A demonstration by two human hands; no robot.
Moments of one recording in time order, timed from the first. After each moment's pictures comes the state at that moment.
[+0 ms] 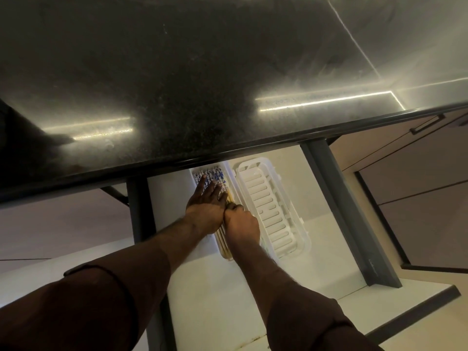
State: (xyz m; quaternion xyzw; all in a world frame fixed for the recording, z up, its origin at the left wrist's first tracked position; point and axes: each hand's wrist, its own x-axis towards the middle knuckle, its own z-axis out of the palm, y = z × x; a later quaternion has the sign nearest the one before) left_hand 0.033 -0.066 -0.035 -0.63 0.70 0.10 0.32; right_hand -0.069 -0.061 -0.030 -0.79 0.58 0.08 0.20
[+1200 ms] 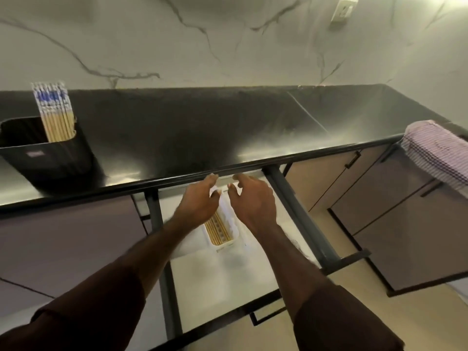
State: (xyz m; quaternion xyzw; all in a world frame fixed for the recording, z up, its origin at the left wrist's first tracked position) left_hand -0.007 0.044 0.169 -0.75 0.54 0.23 -0.31; right_hand -0.134 0.015 0.201 -0.80 0.55 -0.21 0.12
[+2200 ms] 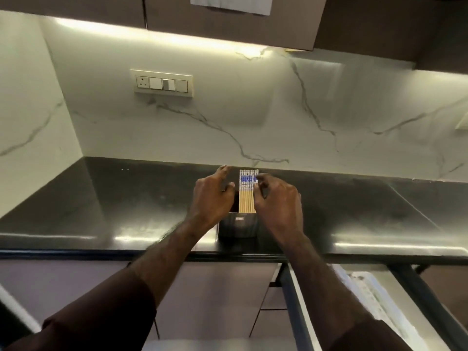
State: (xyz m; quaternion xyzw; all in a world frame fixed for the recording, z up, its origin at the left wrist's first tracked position) left_hand 0.346 0.238 0.337 -0.73 0.47 -0.03 -0.48; right_hand 0.216 0.167 0.347 -0.85 0.34 -0.40 0.07
